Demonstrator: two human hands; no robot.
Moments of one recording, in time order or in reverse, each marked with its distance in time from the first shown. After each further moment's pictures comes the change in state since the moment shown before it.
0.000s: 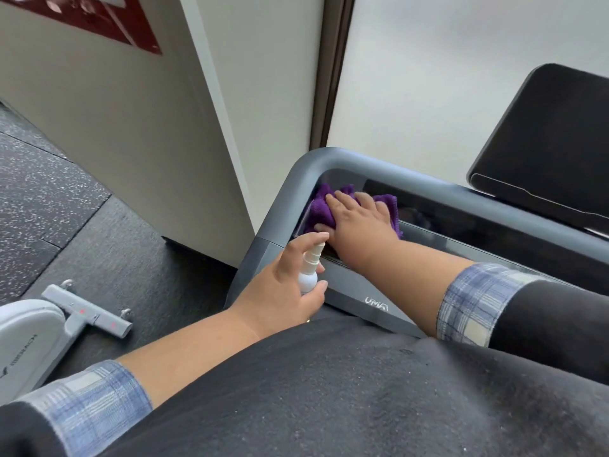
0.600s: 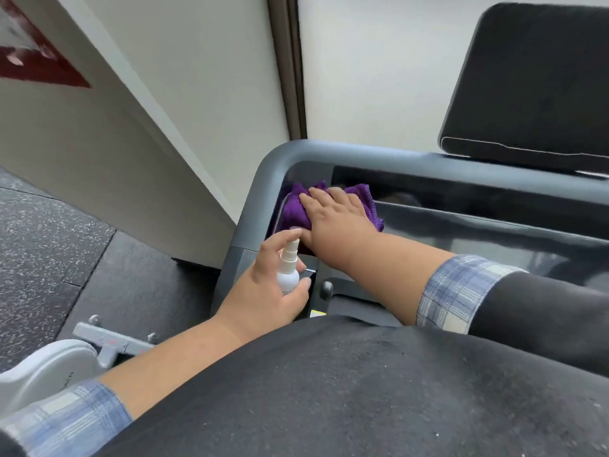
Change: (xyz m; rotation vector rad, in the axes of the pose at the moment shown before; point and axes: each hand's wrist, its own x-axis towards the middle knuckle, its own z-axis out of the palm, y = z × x) left_hand 0.009 0.002 0.010 0.069 -0.025 0.017; right_hand -0.011 0.012 0.014 0.149 0.065 -0.056
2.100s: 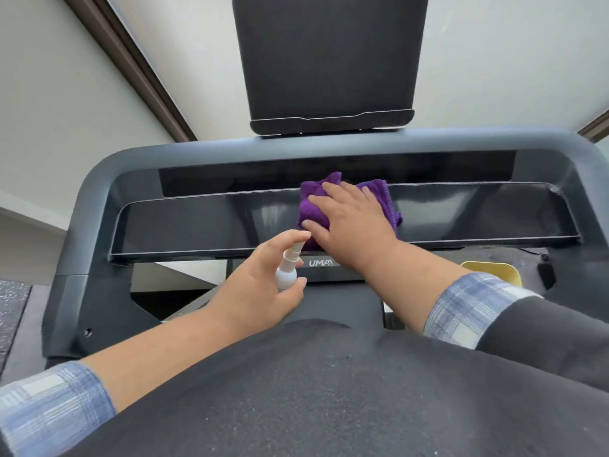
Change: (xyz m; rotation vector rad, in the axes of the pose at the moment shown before) left_hand 0.028 0.143 0.174 -0.021 -0.360 0.116; right_hand -0.172 0.229 0.005 0.073 0.140 0.284
